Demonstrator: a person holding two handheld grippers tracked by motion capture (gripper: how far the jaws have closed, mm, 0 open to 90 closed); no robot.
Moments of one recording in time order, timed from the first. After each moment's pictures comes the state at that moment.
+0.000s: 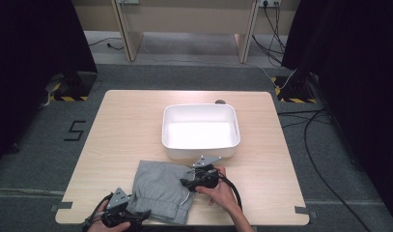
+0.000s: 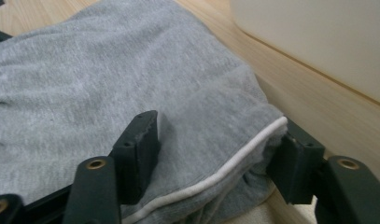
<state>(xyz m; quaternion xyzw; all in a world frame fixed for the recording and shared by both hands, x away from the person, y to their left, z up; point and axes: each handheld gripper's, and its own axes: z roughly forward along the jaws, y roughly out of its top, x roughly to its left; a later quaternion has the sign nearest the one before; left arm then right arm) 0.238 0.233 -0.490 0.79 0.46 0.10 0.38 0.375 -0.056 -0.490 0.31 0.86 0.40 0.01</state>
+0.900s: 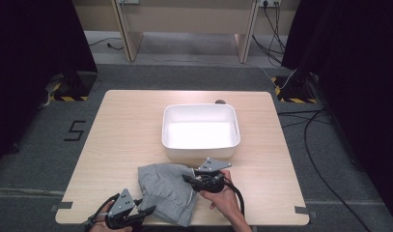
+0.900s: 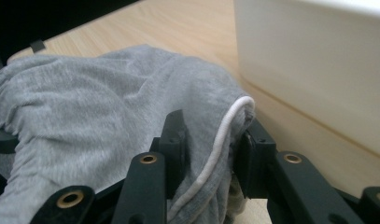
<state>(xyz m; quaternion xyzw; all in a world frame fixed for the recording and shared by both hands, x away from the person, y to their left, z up) 0.231 0.221 -0.459 0.81 0.36 0.12 0.44 0.349 -0.068 -0.456 0.29 0.82 0.48 0.05</state>
